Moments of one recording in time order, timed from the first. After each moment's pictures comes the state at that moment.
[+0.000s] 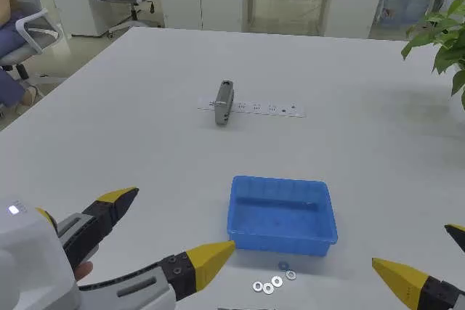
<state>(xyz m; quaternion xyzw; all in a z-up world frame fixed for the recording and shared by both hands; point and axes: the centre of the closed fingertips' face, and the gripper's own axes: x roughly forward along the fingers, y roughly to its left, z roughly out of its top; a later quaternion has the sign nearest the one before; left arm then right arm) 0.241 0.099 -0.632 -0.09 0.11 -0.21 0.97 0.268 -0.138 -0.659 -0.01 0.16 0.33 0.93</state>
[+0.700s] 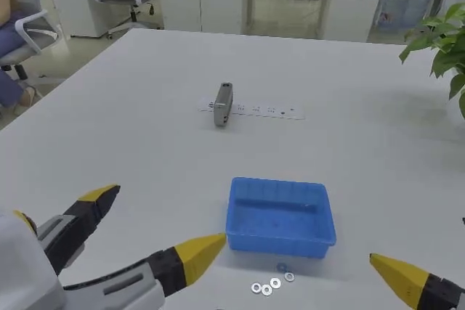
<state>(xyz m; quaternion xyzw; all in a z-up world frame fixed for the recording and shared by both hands) 0.244 0.107 -0.626 -0.10 0.09 -0.20 0.97 0.280 -0.149 -0.652 0.01 0.13 0.31 0.94</state>
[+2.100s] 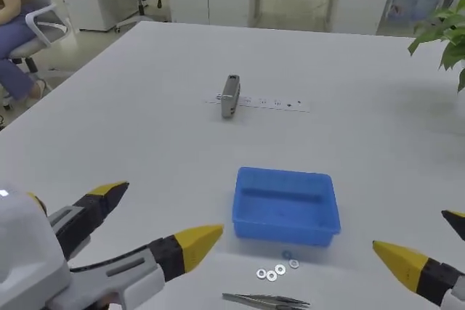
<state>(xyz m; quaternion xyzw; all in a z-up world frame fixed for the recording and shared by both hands) 0.234 0.108 -0.641 -0.08 0.13 -0.20 0.97 0.266 -0.135 -0.660 -0.02 0.16 0.34 0.93</state>
